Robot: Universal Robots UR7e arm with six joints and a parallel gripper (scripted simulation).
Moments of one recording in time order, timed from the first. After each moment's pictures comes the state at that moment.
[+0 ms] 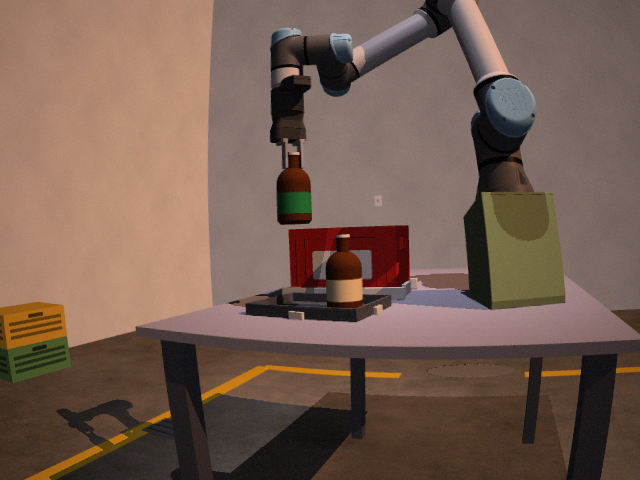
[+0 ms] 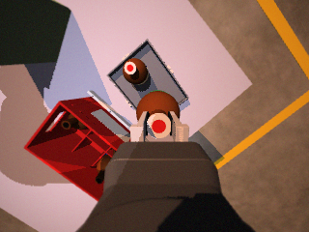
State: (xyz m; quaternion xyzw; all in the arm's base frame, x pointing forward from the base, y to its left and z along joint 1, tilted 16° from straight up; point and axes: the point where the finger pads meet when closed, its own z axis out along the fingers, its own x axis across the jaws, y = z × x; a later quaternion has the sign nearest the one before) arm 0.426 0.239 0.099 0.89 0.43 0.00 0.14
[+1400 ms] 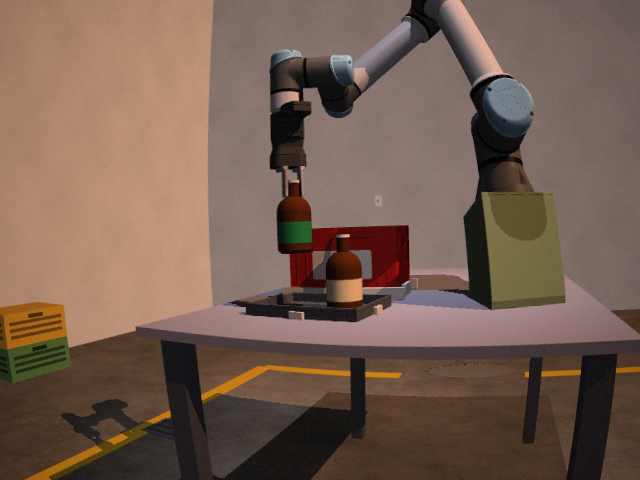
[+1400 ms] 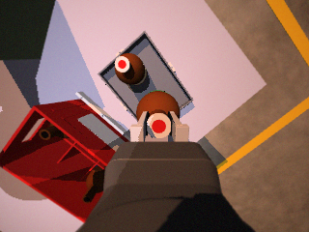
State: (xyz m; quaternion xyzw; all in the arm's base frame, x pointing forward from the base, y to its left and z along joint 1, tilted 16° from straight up) arm 0.432 0.227 0.039 0.89 0.43 0.00 0.14
